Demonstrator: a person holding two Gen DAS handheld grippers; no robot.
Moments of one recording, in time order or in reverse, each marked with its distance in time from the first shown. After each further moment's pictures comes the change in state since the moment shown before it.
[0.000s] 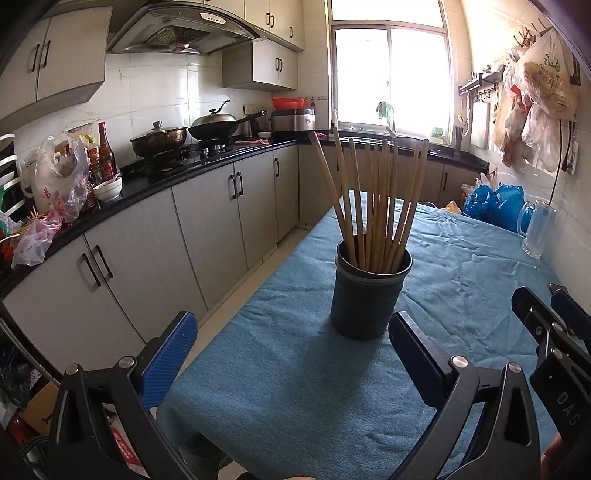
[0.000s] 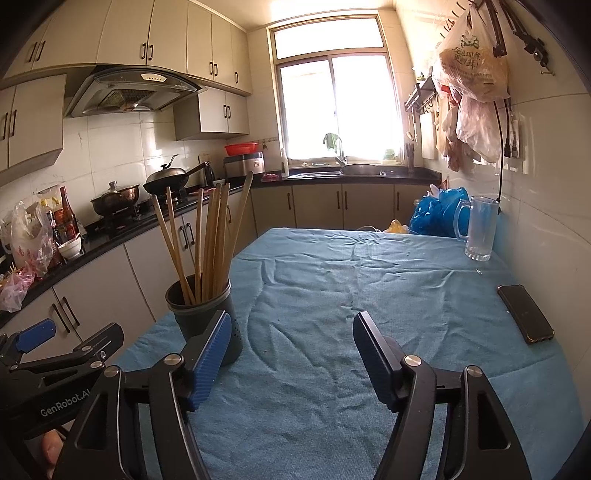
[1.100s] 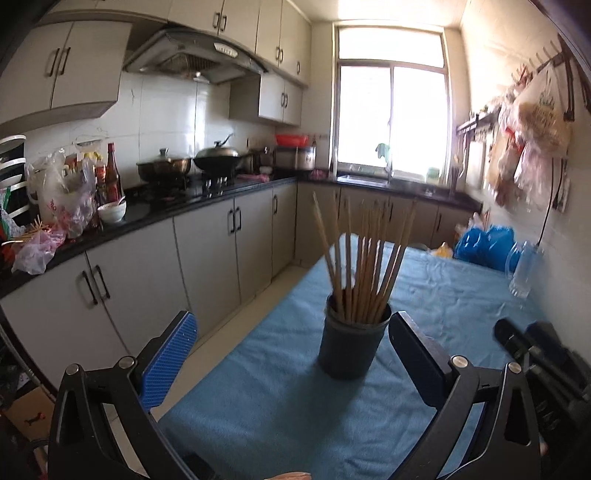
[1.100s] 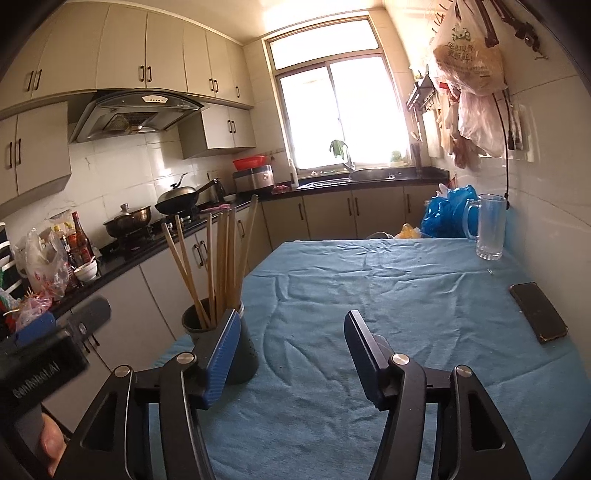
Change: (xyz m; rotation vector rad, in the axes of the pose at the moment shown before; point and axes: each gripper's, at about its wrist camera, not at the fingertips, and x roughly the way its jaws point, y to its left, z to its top) left arm -0.032 0.004 0.015 -0.050 -0.139 -0.011; right arm -0.007 -0.014 0.012 0.070 -0.034 0.065
